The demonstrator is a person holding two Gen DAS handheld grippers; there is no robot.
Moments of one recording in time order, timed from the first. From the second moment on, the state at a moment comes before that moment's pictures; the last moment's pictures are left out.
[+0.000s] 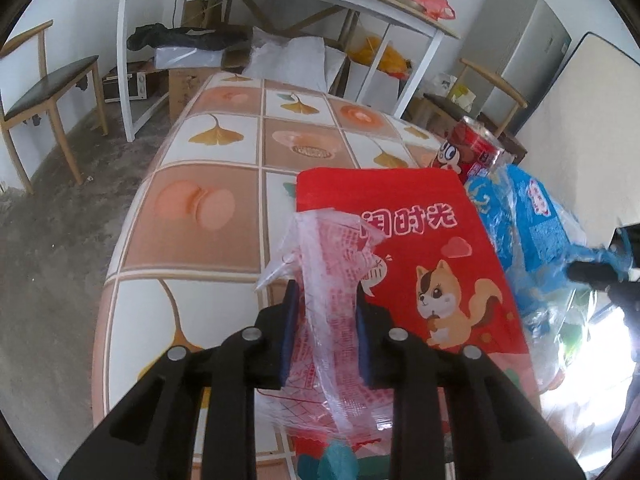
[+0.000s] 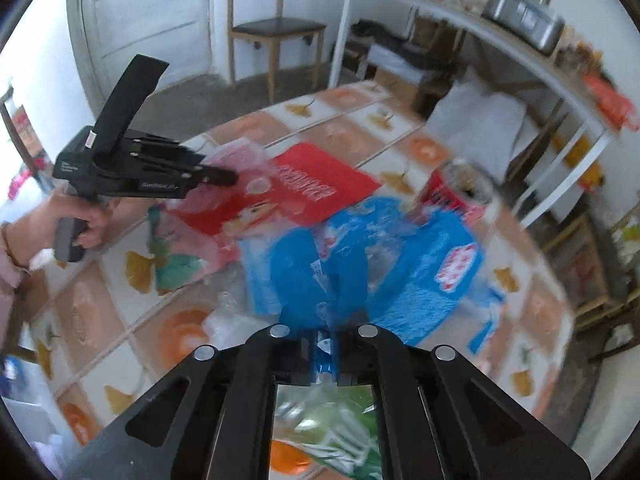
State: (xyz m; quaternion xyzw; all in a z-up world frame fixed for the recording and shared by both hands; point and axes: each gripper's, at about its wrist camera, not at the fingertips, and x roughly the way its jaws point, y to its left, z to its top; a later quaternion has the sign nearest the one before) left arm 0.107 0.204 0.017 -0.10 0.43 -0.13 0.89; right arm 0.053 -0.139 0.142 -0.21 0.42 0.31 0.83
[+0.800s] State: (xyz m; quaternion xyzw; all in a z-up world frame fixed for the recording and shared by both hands) left arm 0.020 0.138 0.143 -0.14 0.32 -0.20 0.92; right arm -0.048 -0.318 0.302 0.00 0.23 0.24 0.94
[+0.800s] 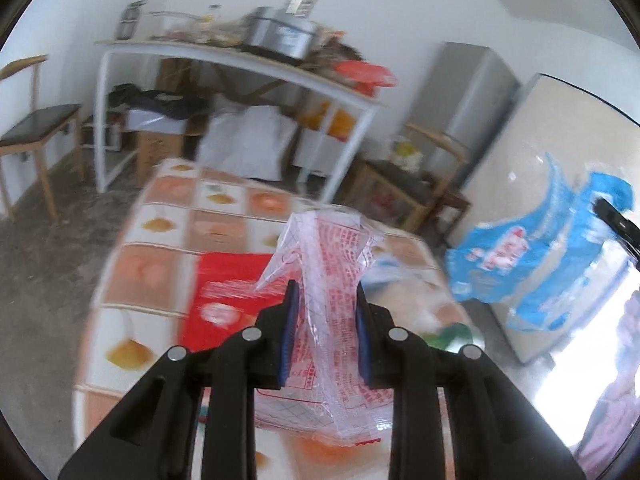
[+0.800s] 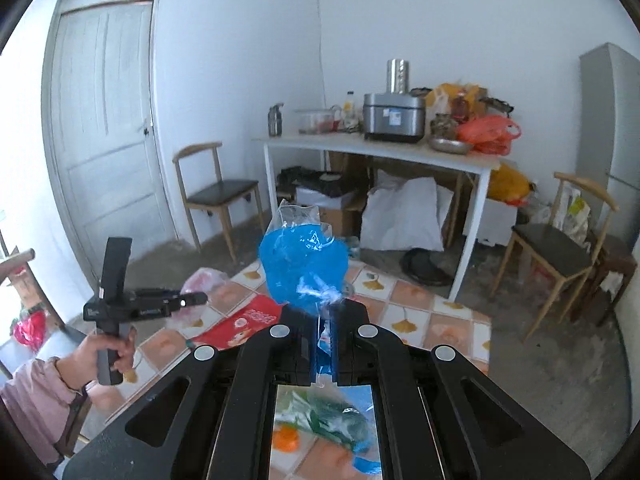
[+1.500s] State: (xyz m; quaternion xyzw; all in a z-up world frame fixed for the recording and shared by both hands) left arm -0.140 -0.151 0.139 -0.06 0.44 -0.48 0.76; right arm -0.229 -0.541 0.183 0.15 0.32 0.00 0.94
